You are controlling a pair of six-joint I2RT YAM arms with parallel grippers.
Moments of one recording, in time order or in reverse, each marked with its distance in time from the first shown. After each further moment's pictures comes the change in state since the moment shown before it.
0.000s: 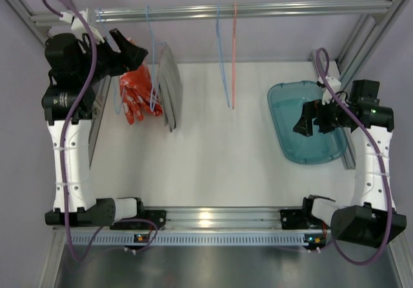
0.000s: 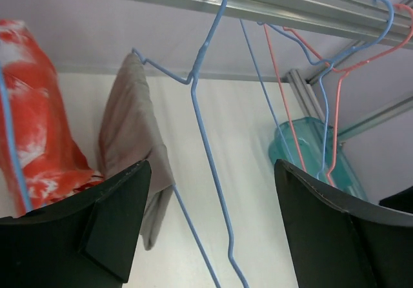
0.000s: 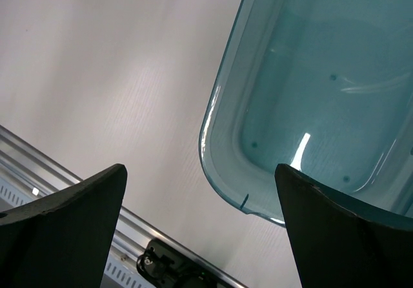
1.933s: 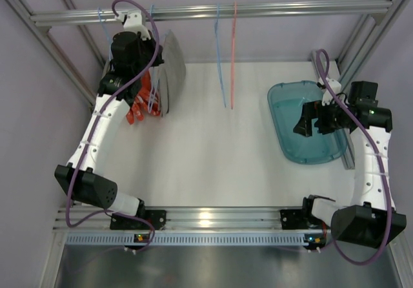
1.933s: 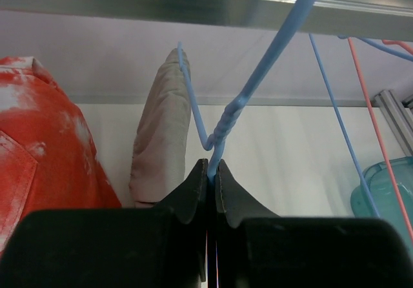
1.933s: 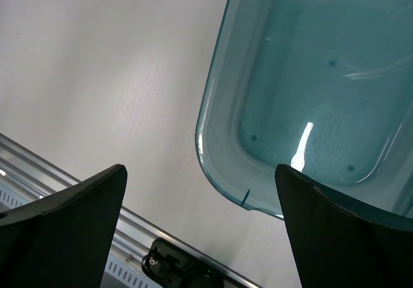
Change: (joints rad) left arm -0.278 0.193 -0.232 0.428 -0.459 0.094; right arm 0.005 -0.002 -0.021 0.016 0.038 0.048
